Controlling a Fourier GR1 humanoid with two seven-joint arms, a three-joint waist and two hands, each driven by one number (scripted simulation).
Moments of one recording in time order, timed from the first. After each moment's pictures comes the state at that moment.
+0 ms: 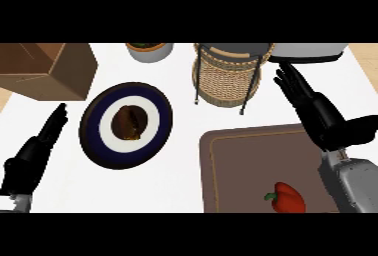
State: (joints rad) left arm 0.01 0.52 -0.13 -1.56 0.09 0.14 0.00; right arm -0.31 -0.34 0.13 -1.55 -0.24 0.07 0.04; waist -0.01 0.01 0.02
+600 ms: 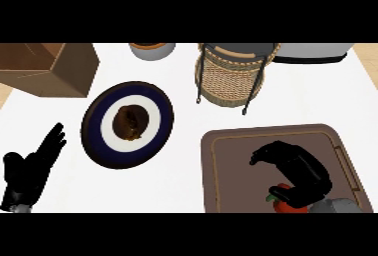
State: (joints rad) left arm 0.08 0.47 -0.08 -1.45 0.21 0.12 0.09; right arm -0.05 -0.29 0.19 -1.38 -0.63 0.65 -0.08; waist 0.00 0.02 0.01
